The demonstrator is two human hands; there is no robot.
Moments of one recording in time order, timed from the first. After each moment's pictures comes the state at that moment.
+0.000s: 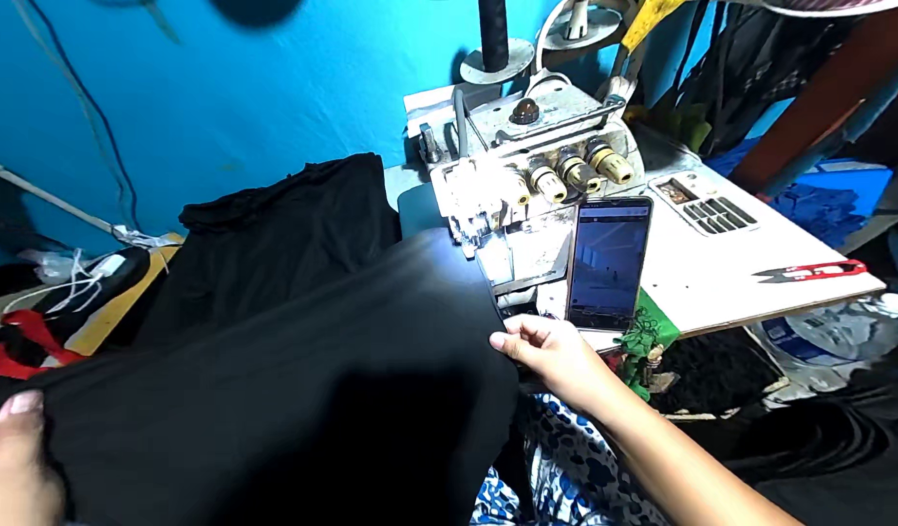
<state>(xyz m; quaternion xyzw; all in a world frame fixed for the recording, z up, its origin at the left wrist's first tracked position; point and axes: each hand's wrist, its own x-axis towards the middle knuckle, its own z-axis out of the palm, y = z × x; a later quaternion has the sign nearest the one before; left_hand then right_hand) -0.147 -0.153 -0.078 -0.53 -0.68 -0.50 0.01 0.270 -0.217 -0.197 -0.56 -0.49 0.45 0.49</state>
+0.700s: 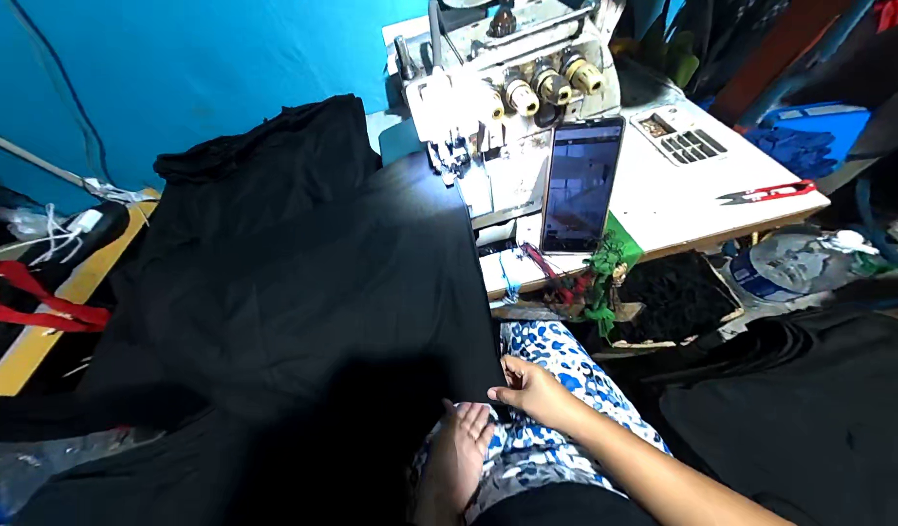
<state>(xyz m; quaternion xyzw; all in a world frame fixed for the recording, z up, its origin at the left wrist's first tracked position) 0.044 -0.342 -0.320 -0.18 -0.51 -0.30 -0.78 0.240 -0.325 -0.325 -0.58 -0.48 0.58 0.31</state>
